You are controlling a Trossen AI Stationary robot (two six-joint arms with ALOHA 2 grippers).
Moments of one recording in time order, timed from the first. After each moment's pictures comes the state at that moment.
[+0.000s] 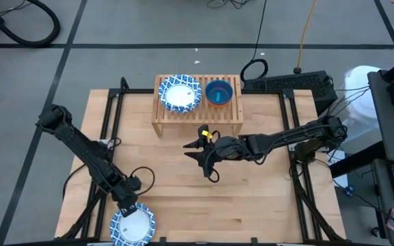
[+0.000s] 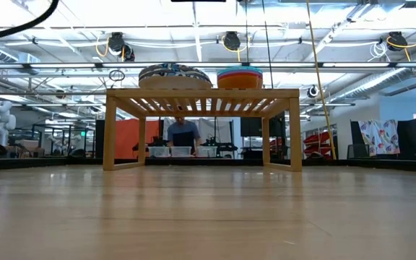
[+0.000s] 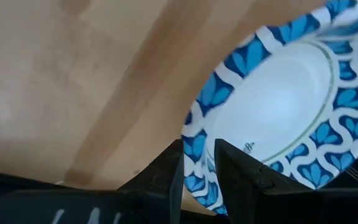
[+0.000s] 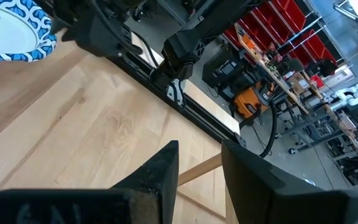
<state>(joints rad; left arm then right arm) -0.78 1.32 0.76 -0.72 0.28 -1.43 0.18 1.62 1.26 0.04 0.29 -0.62</state>
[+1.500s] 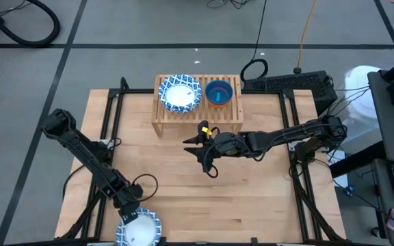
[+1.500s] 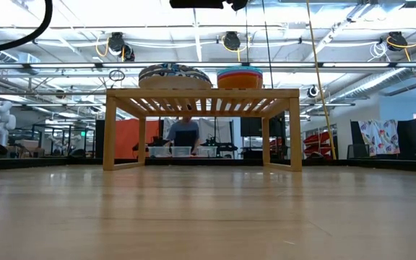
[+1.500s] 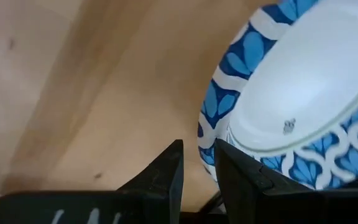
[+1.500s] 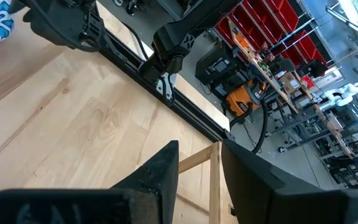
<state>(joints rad) -0.82 1.42 0.72 -0.53 0.37 -1.47 0.15 1.62 1.26 0.04 0.29 -0.67</state>
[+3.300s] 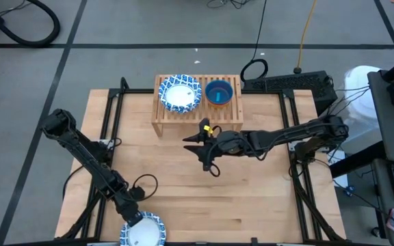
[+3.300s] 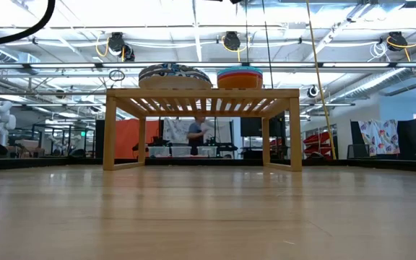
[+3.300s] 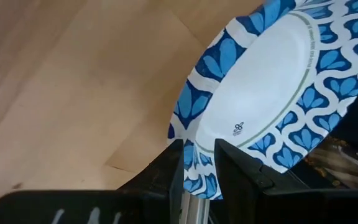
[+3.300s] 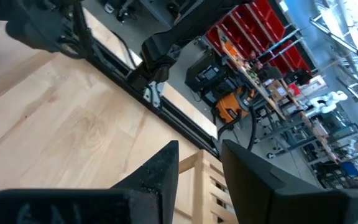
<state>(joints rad) -0.84 1.42 0.72 -0.36 0.30 -1.66 0.14 1.60 1.26 0.08 0.30 -0.70</state>
